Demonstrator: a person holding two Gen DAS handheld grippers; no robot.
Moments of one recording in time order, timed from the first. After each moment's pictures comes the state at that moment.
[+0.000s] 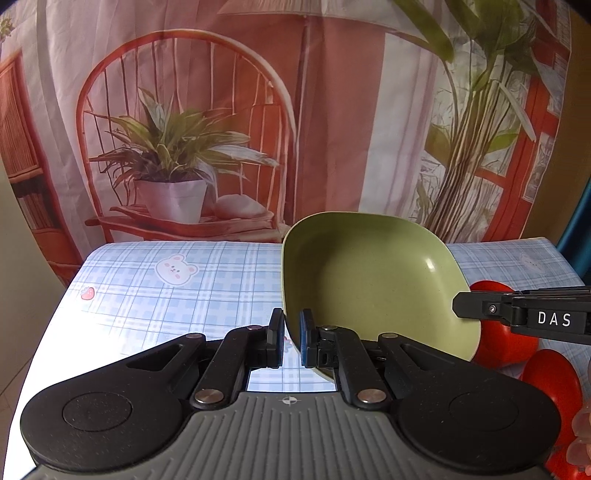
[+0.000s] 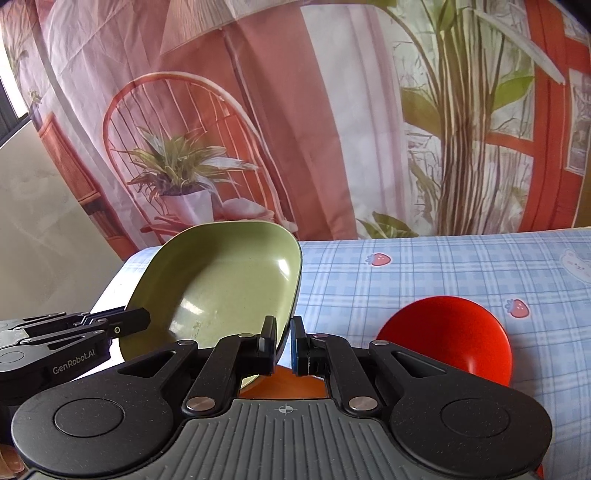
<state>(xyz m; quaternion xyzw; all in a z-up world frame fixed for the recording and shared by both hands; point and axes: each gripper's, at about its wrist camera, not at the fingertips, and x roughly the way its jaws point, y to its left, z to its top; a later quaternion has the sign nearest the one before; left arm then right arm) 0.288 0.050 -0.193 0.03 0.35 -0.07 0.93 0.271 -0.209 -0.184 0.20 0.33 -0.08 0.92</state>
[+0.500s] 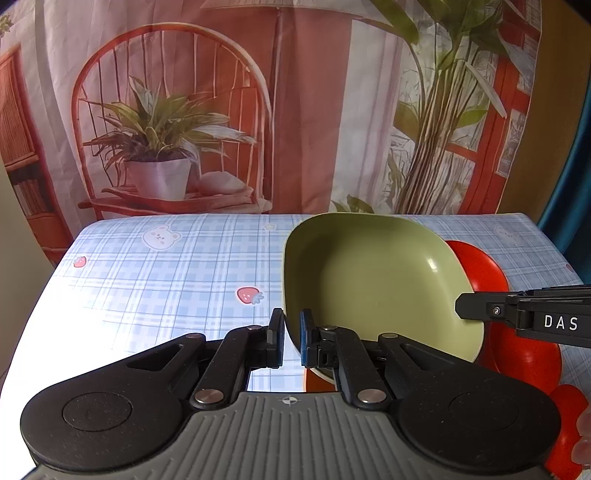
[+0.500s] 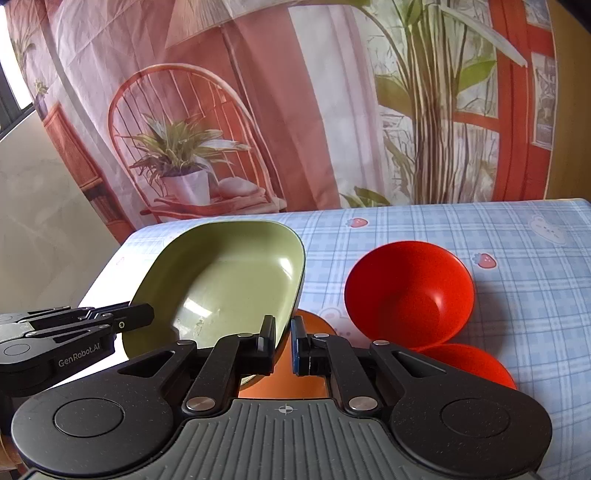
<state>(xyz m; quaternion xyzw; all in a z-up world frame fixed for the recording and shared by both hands) 0.243 0.038 -0.202 0.04 0.37 -0.09 0.93 0.209 -0.197 -0.192 0.19 0.34 -0.09 0.92</state>
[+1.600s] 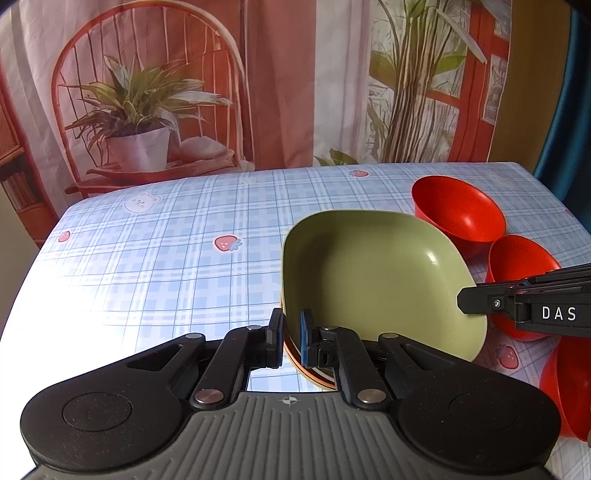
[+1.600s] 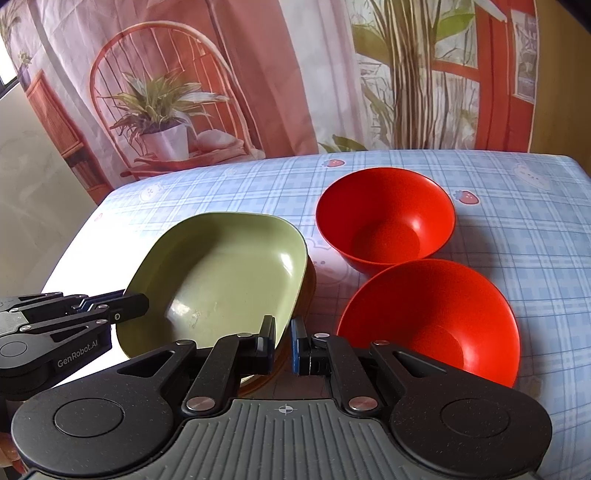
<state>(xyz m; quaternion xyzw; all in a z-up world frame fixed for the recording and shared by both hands) 0.226 0.023 -0.231 0.07 0.39 -0.10 0.91 0.188 -0.192 -0.232 0.19 0.39 -0.10 0.90</state>
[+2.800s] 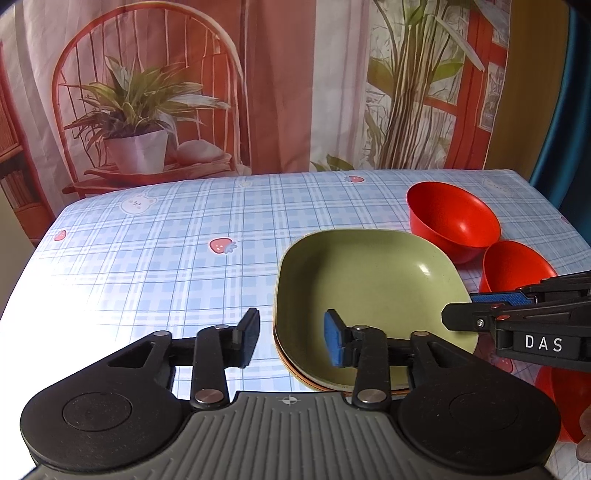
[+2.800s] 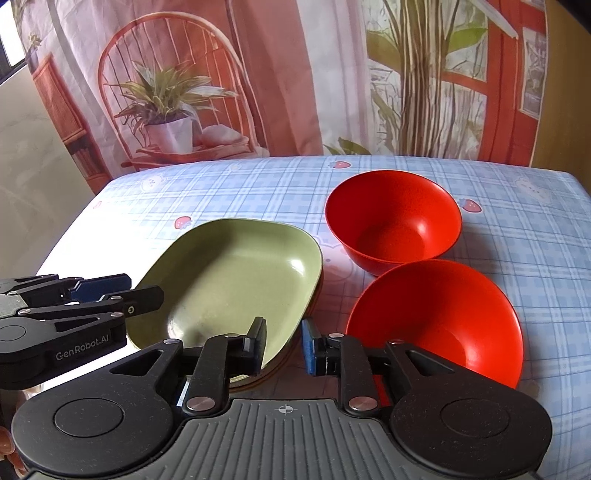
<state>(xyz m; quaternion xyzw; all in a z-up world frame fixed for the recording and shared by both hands) 0.222 0.024 -0.228 0.06 0.38 -0.11 0.92 0.188 -0.183 -0.233 0.15 0.39 -0.10 0.90</state>
